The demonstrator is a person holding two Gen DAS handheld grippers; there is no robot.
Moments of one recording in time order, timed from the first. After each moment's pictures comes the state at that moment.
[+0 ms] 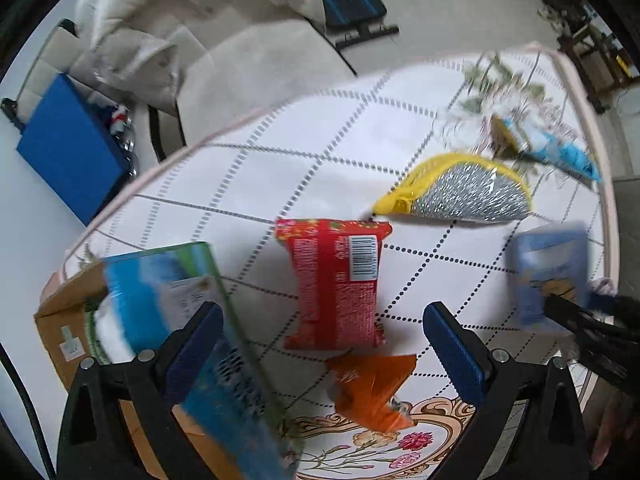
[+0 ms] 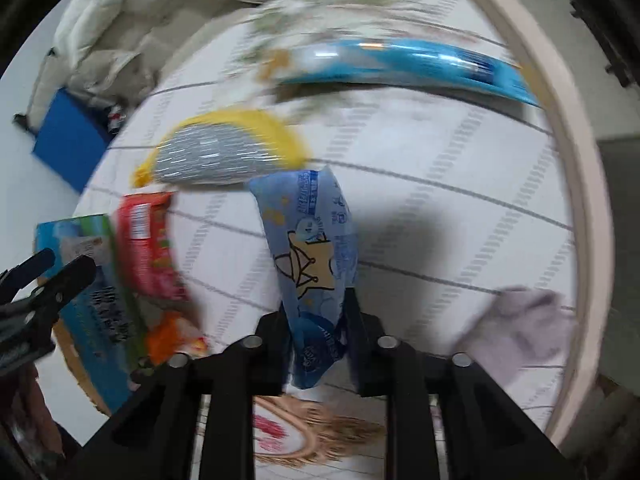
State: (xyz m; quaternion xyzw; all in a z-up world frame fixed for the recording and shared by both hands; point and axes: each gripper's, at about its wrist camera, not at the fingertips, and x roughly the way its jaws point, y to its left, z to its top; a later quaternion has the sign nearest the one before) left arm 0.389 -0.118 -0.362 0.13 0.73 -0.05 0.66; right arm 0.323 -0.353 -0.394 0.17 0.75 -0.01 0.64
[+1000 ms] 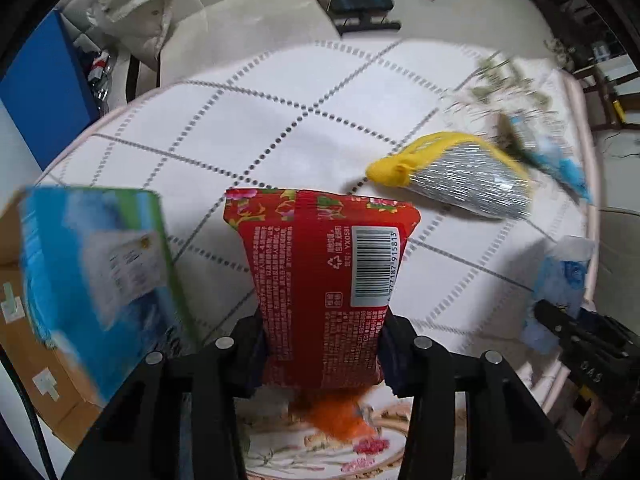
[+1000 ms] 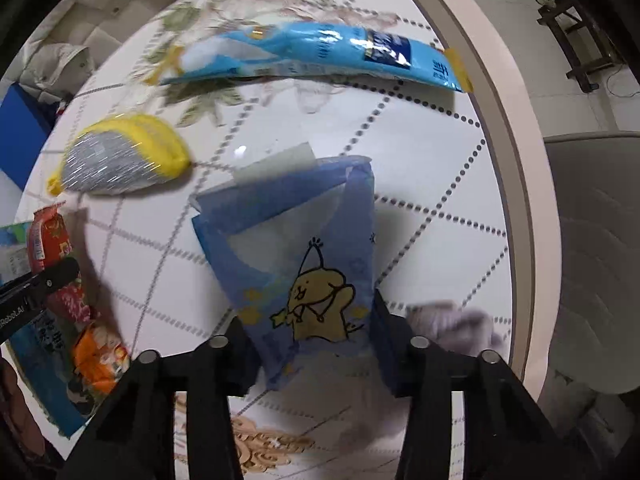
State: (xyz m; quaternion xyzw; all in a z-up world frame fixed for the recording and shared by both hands) left arm 0.375 -0.089 -0.373 0.02 0.75 -0.06 0.66; right arm 0.307 -0.374 -0.390 0.11 0.75 -0.06 0.65
